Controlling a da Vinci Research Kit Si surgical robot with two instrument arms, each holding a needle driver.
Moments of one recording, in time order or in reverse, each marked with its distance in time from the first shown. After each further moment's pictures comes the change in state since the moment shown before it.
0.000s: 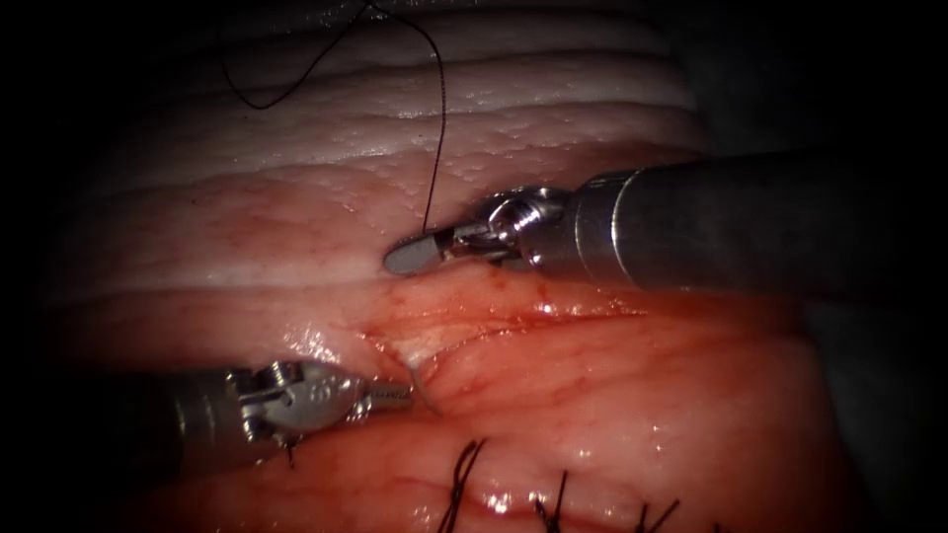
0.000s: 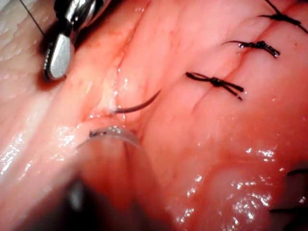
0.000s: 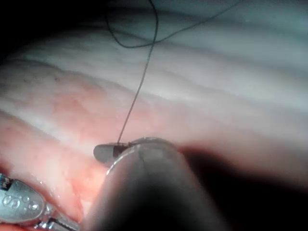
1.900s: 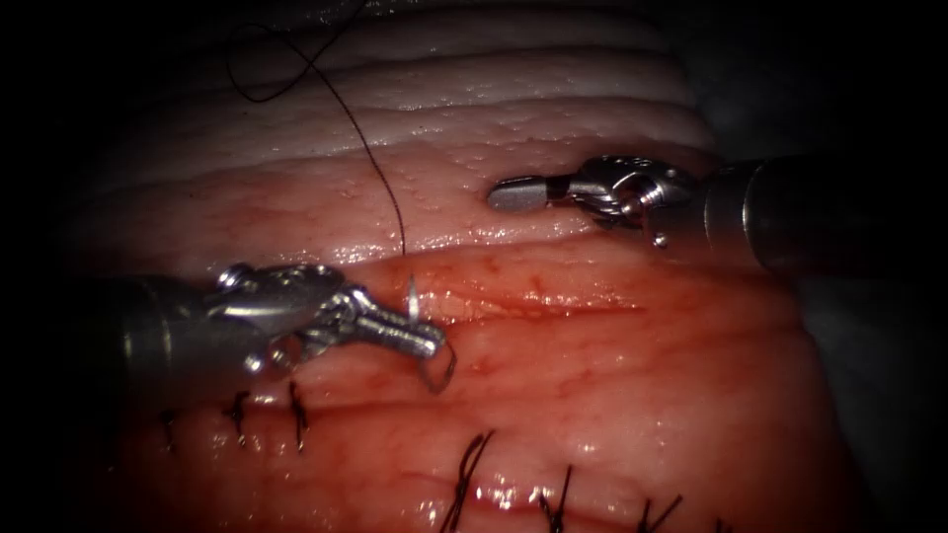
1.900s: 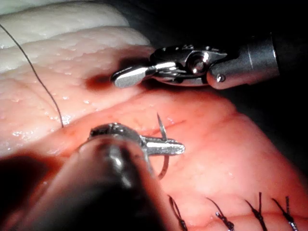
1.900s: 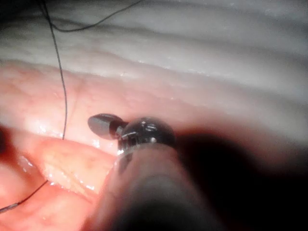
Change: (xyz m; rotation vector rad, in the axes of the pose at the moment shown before) right arm 0.002 0.006 -0.009 -0.030 0.192 -0.064; left arm 0.012 -0.003 -0.009 -0.853 0.641 -0.483
